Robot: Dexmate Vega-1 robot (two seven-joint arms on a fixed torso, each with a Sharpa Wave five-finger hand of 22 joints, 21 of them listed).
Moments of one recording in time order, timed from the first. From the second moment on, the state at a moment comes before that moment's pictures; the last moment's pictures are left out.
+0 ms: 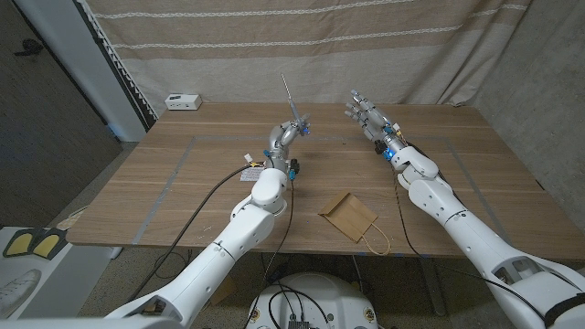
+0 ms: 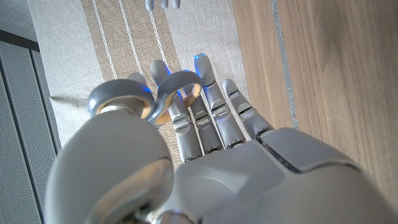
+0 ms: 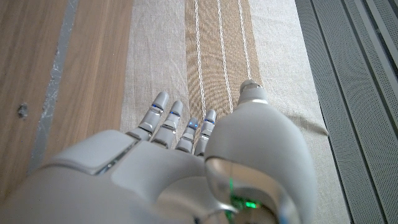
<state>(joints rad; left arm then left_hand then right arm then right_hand) 0.93 0.26 0.54 -1.66 -0.38 -0.11 0.49 0.85 -0.03 0.48 -0.16 0.19 1.06 -0.09 0.76 0.44 0.81 -0.09 0.77 1.11 0.85 -0.11 0.61 1.06 0.43 -0.05 0.39 0.34 -0.77 -0.43 -0.37 -1.35 0.84 0.24 0.25 0.97 0.11 -0.06 -0.02 0.46 0.31 -0.13 0.21 0.40 0.10 -0.11 0.21 0.39 0.21 -0.04 0.20 0.54 -0.02 0.00 0.96 0.17</state>
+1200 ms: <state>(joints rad) 0.97 0.32 0.51 -1.69 -0.50 -0.17 0.36 0.88 0.06 0.33 -0.16 0.19 0.89 -0.13 0.89 0.79 0.71 -0.08 0.81 1.22 0.81 -0.09 0.72 1.14 0.45 -0.05 0.54 0.49 -0.77 -0.43 -0.37 -1.38 0.83 0.23 0.22 0.96 0.12 -0.06 -0.02 0.46 0.31 -0.14 0.21 0.40 0.09 -0.11 0.22 0.38 0.20 -0.04 0.21 0.52 -0.03 0.00 0.95 0.17</state>
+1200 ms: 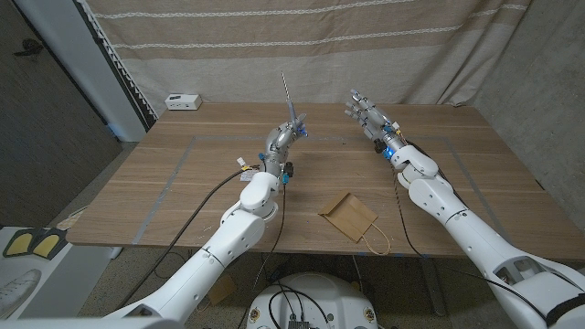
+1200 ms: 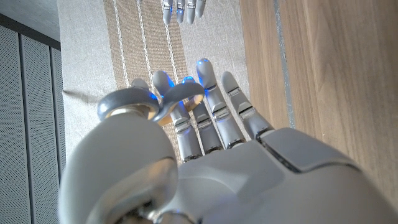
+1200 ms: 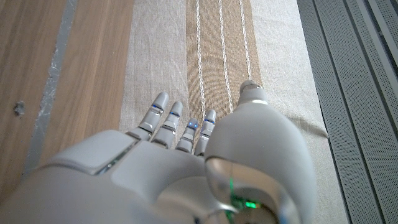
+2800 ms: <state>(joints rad) 1.07 0.37 0.48 -1.79 -0.46 -0.16 0.44 0.65 -0.16 -0.08 -0.26 0.25 1.03 -0.07 0.93 0.65 0.84 -0.08 1.13 1.19 0.94 -0.13 0.73 1.09 0.59 -0.05 0.53 0.40 -0.77 -0.43 -0.38 -1.37 0.82 0.23 0.22 0.96 0.13 -0.07 -0.03 0.46 0.31 -0.14 0.21 0.40 0.09 -0.11 0.22 0.38 0.20 -0.04 0.21 0.50 -0.03 0.00 0.93 0.17</state>
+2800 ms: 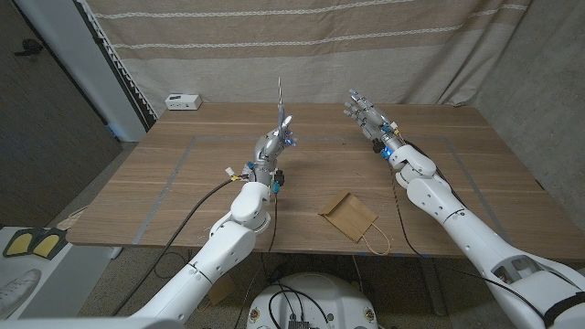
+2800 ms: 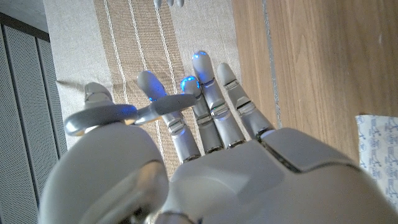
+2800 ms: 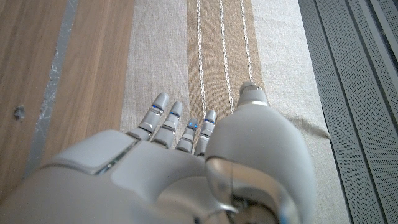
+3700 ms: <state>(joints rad) 1.14 0.50 0.43 -1.93 -0.47 -0.08 0.41 0.42 -0.06 -0.14 -0.30 0.26 1.03 -0.07 0.83 0.54 0.85 -0.09 1.13 1.08 0.88 -0.11 0.69 1.04 0.53 -0.05 0.46 0.37 -0.78 -0.43 -0.38 -1.37 0.83 0.24 0.22 0.96 0.13 -0.07 -0.03 0.47 0.30 -0.13 0.21 0.40 0.09 -0.11 0.22 0.37 0.20 -0.04 0.21 0.50 -0.03 0.00 0.92 0.17</state>
